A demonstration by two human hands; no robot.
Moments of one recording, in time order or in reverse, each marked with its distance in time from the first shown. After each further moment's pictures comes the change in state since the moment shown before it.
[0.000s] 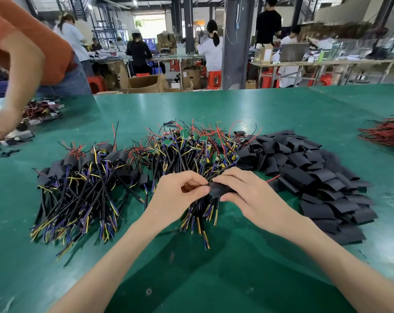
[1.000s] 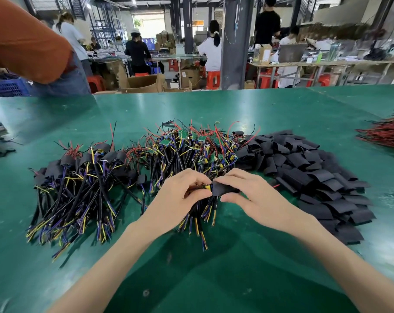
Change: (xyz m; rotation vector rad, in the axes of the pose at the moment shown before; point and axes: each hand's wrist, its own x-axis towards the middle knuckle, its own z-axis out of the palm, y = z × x) left_hand -0.001 -0.003 0.004 0.152 -0.047 0.228; right_hand 0.001 0.004 -0.008 0.181 -0.065 0.077
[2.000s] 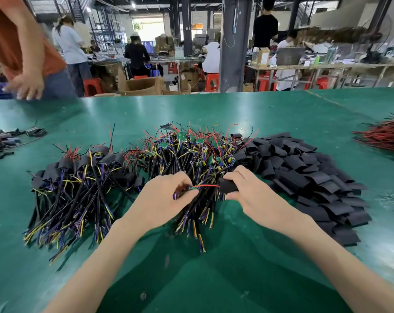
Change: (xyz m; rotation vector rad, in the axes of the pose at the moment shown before) left_hand 0.001 -0.015 -0.019 0.375 -0.034 -0.027; right_hand 0.003 0.017 0.007 -0.180 -0.041 0.147
